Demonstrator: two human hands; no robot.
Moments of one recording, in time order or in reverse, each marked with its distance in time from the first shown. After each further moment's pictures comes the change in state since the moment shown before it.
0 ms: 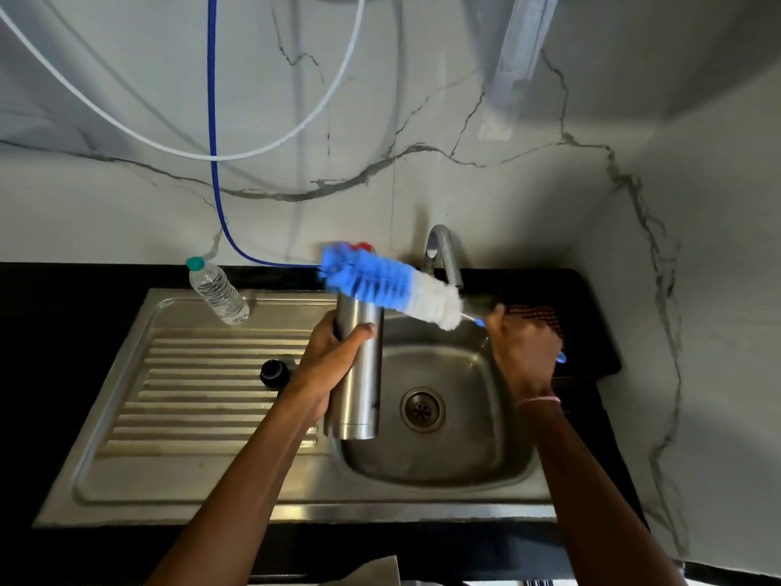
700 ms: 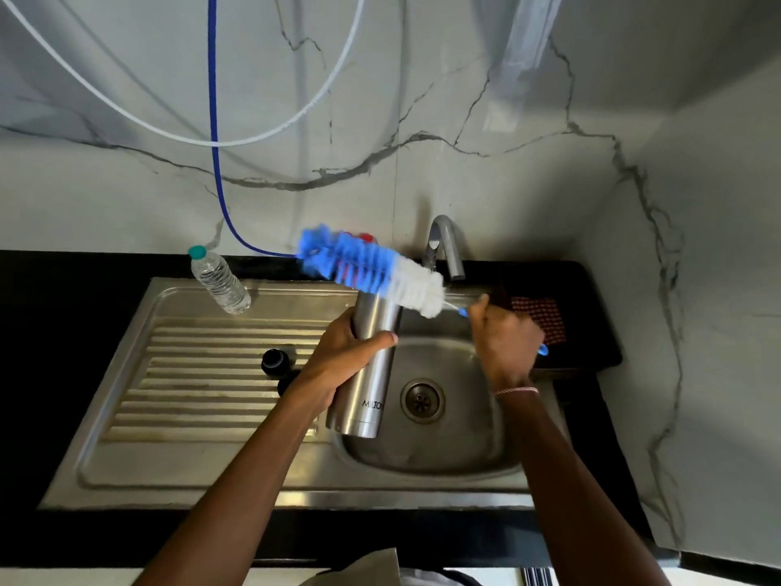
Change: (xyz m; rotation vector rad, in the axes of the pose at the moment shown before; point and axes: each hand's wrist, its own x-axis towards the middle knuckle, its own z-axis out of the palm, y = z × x) left_hand -0.001 -0.006 0.006 0.193 -0.102 0.012; right_hand -0.002 -0.035 -0.003 0.058 0.078 0.108
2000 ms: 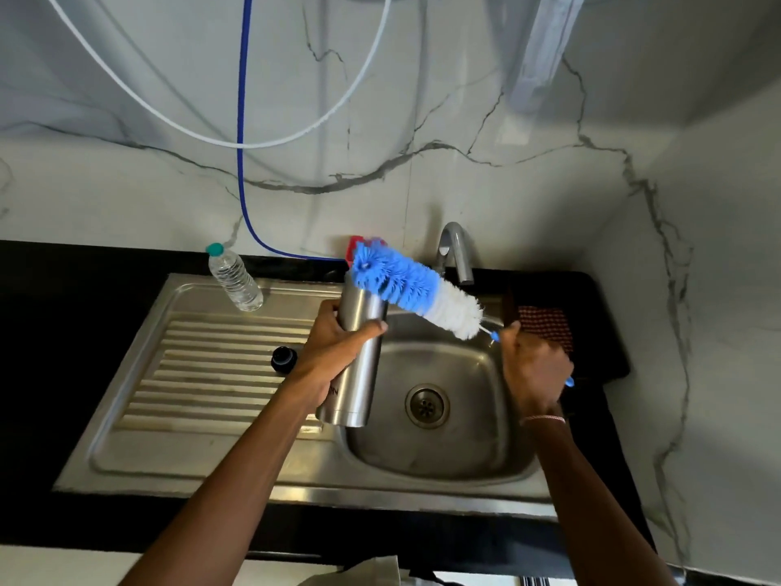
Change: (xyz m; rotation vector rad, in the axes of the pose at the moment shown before) left_hand -0.006 0.002 -0.013 -0.079 0.202 0.004; right_hand -0.020 0.033 -0.010 0.002 -0.071 0.132
